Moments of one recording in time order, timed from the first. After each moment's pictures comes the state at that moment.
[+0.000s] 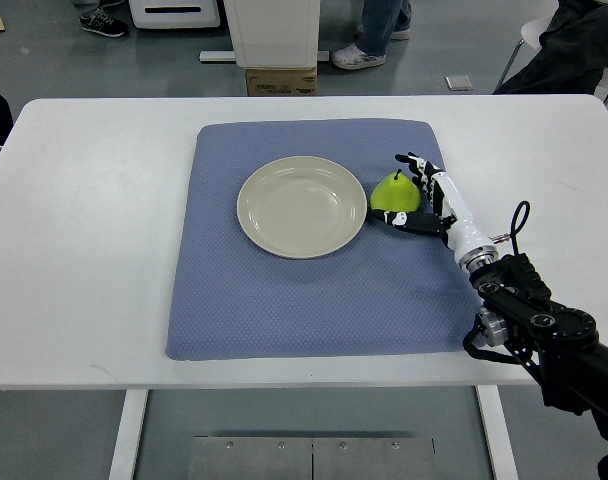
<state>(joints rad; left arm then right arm) 0.00 0.00 -0.11 -0.24 -0.10 0.11 -0.47 0.71 -0.06 0.45 0.57 -0.61 -0.17 0.61</state>
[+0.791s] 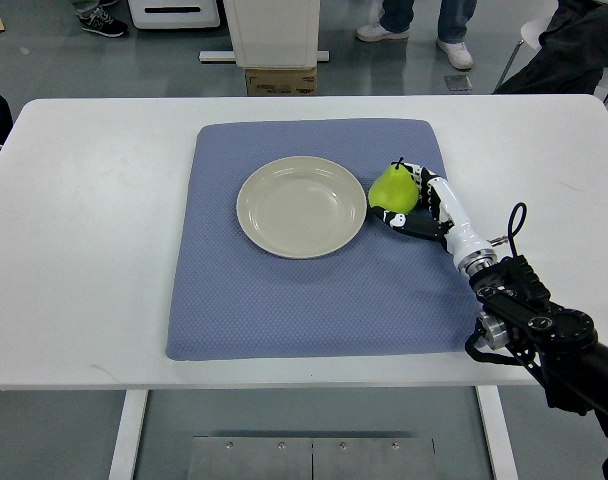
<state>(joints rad) 0.00 0.00 -0.11 -0.24 -0.10 0.11 -0.47 0.72 -0.06 0.40 0.56 -0.60 -0.17 0.61</state>
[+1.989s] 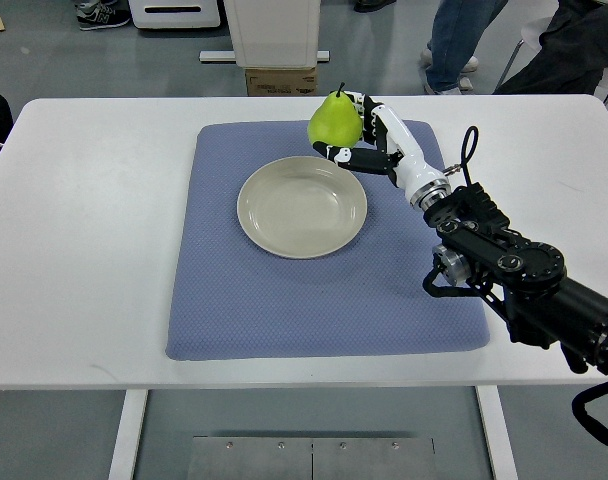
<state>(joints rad) 0.00 0.00 -0.11 -0.24 -0.10 0.11 -0.47 0.93 0.00 0.38 0.63 -0.59 -0.15 0.51</state>
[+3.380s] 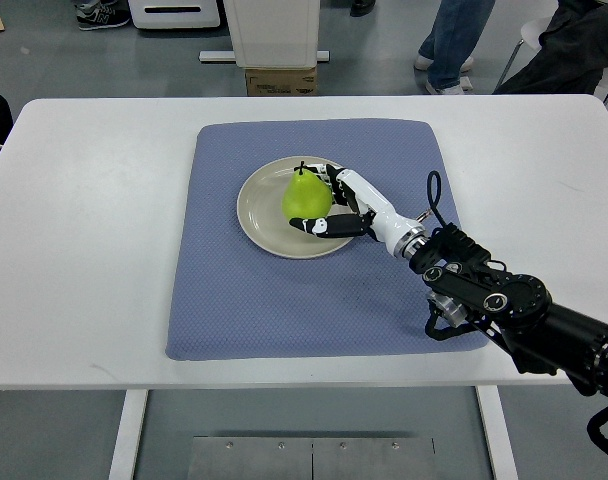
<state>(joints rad) 0.00 0.00 -0.11 -0.24 -0.10 0.11 -0.47 0.89 0.00 0.16 0.65 -0.59 -0.11 0.51</state>
